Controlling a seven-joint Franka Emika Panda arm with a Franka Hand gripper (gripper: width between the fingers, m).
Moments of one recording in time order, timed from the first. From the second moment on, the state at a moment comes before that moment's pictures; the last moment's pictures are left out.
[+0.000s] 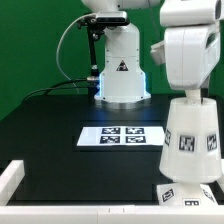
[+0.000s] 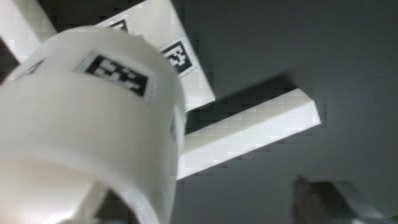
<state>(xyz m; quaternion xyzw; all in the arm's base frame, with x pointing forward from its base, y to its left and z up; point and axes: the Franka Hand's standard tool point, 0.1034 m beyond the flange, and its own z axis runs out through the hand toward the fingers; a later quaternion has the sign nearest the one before) 0.583 0.085 0.164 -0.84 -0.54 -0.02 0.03</state>
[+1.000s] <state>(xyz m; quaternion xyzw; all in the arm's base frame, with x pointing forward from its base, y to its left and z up) 0.575 0.028 0.200 -0.82 -0.57 -0.01 0.02</state>
